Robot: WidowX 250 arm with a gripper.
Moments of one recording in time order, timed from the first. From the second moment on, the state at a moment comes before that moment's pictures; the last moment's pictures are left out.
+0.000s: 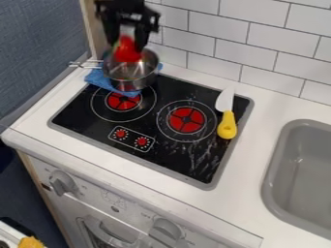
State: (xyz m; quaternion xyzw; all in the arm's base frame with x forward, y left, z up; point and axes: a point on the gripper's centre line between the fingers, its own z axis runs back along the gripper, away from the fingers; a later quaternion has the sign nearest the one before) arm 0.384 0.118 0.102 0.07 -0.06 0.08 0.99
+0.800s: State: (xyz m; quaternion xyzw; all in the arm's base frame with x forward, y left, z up) arm 0.280 -0.029 0.077 0.02 -0.02 -0.06 1.00
